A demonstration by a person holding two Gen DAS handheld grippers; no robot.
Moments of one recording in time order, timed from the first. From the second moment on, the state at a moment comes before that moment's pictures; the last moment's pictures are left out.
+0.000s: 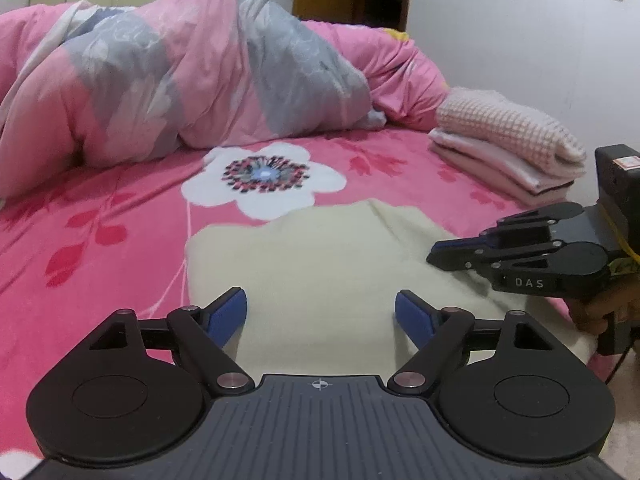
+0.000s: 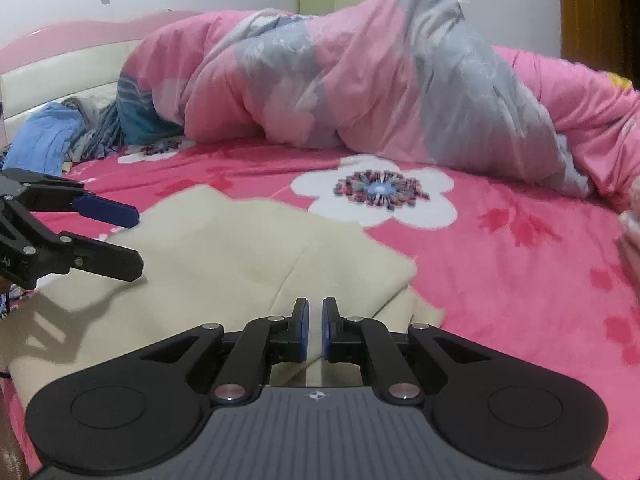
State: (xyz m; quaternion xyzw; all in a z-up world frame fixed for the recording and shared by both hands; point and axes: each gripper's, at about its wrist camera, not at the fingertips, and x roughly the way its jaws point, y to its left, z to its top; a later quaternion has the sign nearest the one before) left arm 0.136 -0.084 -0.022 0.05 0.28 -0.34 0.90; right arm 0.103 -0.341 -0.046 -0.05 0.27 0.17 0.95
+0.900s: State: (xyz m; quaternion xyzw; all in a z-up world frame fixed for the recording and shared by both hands) left arm 0.100 -0.066 0.000 0.02 0.29 -0.33 0.90; right arm 0.016 -0.377 -0.025 0.15 0.24 0.16 0.95
